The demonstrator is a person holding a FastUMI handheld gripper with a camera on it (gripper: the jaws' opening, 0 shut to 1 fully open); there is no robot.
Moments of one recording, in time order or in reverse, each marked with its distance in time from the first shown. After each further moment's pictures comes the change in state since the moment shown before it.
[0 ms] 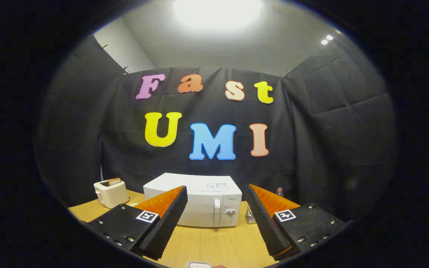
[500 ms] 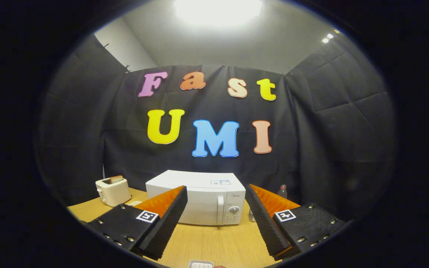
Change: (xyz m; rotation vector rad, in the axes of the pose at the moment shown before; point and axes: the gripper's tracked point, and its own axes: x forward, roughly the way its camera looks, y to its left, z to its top) arm 0.004 -0.001 -0.013 0.003 0.012 0.005
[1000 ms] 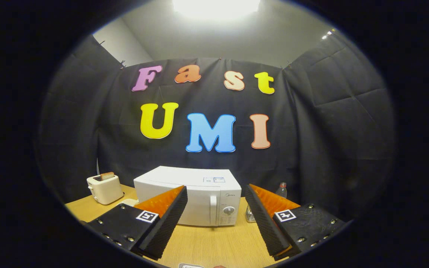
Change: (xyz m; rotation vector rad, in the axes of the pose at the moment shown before) arm 0.054 -0.023 -0.020 0.004 0.035 -0.005
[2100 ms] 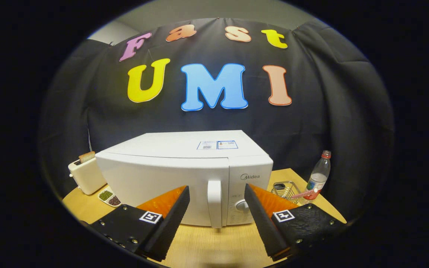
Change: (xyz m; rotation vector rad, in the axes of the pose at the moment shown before) arm 0.178 0.009 -0.148 0.065 0.287 0.084
